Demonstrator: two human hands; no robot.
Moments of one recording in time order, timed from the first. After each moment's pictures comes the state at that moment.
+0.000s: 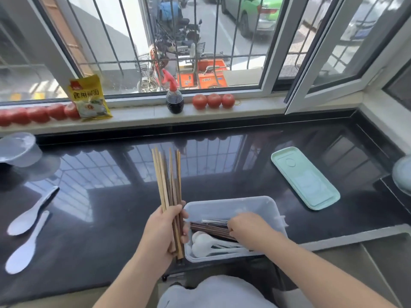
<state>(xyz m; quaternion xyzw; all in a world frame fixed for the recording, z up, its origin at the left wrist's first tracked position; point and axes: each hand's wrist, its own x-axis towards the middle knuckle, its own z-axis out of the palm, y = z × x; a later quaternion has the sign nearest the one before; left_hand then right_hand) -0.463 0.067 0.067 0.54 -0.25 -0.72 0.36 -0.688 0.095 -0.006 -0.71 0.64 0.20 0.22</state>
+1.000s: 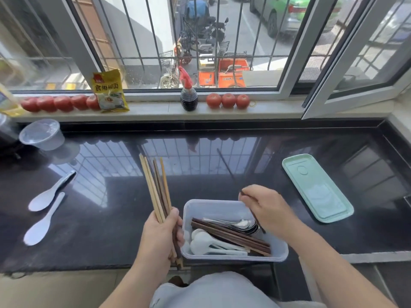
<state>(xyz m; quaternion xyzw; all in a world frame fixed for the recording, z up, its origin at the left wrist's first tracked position) -0.473 0.095 0.059 0.63 -0.26 -0.61 0.40 -0.730 0.090 0.060 -0.65 0.68 -0.20 0.29</state>
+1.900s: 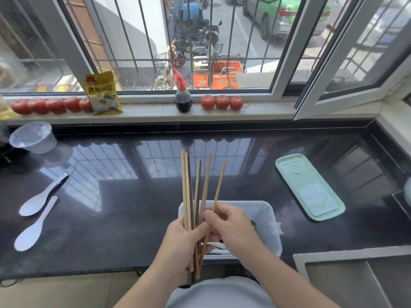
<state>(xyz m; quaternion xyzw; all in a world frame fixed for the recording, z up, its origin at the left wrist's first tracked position) -0.510 0.113 0.070 0.53 -0.32 -0.72 0.32 -0.645 0.120 0.070 -0.36 0.60 -0.40 0.59</state>
